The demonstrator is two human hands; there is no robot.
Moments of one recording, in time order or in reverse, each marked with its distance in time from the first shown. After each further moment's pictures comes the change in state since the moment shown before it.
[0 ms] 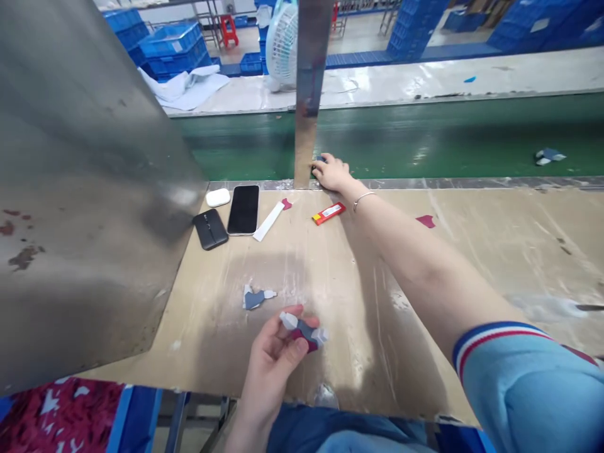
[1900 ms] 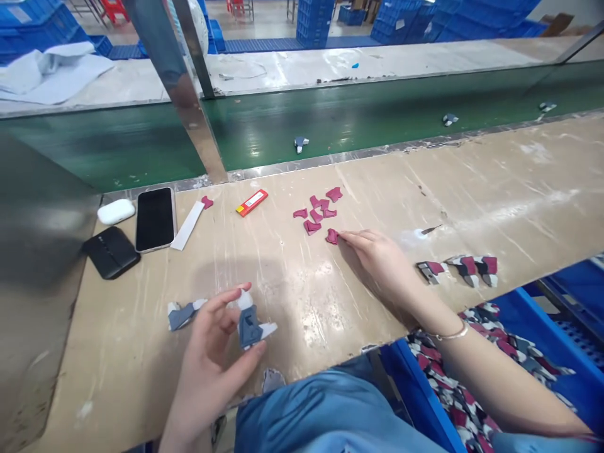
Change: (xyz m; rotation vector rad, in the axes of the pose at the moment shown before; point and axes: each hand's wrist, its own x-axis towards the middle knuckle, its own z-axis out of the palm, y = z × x) left_hand 0.016 0.017 0.005 0.600 -0.179 0.366; right_hand -0.329 0.091 -0.088 -0.184 0.071 0.016
